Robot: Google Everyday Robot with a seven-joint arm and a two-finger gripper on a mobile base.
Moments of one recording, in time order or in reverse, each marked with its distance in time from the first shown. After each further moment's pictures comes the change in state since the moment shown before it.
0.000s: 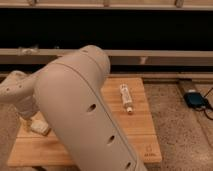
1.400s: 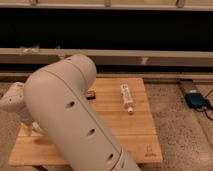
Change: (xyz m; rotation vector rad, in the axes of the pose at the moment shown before) arm -0.022 0.011 0.073 0.012 0.012 -0.010
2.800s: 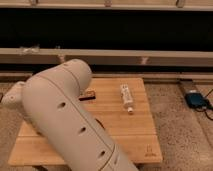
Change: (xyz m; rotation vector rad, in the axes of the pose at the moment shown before) arm -0.006 -0.019 0.014 -0.024 0.051 0.017
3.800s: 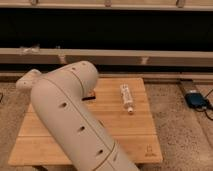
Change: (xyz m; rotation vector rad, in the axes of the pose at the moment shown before) arm -0.009 -0.088 0.007 0.011 0.027 0.172
